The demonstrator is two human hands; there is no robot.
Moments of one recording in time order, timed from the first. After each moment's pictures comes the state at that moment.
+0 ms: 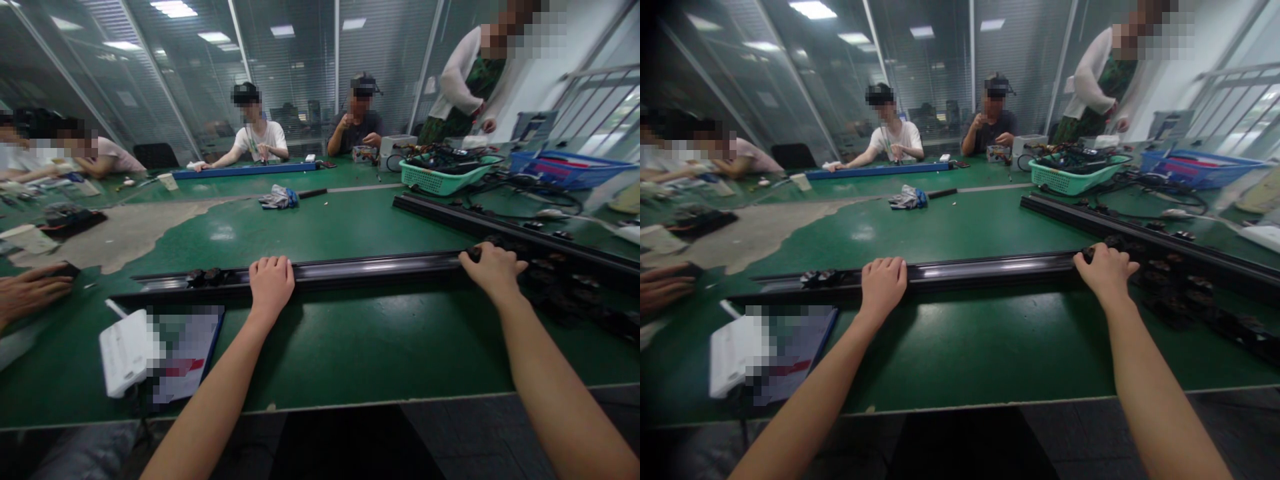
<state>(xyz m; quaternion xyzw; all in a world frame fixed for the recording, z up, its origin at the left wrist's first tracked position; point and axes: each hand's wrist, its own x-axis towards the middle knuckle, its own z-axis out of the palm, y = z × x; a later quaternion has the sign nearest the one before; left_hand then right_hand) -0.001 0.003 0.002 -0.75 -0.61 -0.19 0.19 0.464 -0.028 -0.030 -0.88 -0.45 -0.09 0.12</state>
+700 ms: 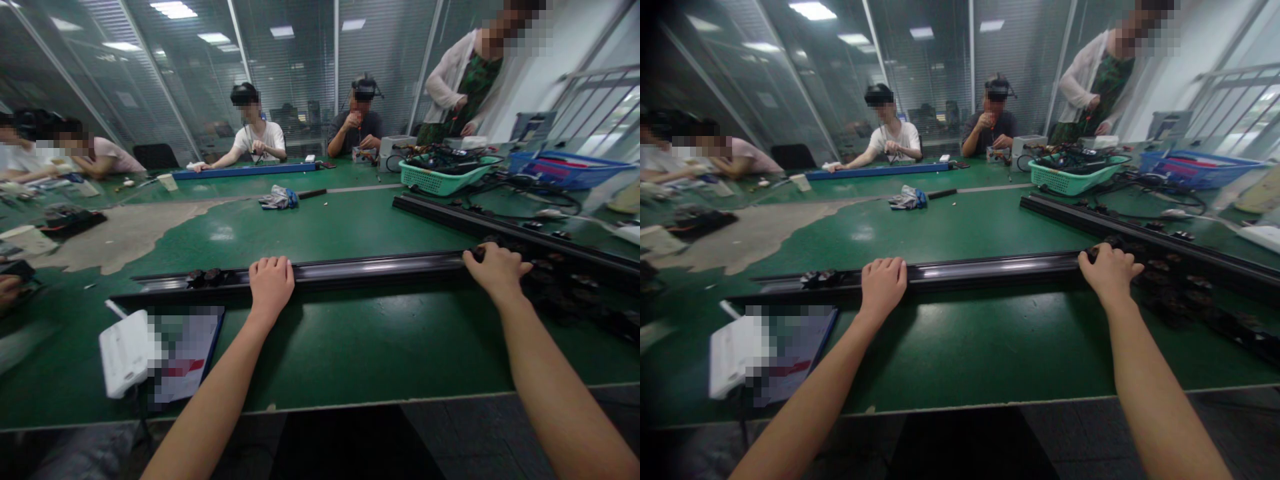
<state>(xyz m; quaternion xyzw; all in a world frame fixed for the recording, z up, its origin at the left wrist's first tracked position) -0.001 0.002 0.002 -0.75 -0.61 -0.19 0.19 0.468 -0.029 -0.030 -0.89 -0.43 -0.09 0.13</state>
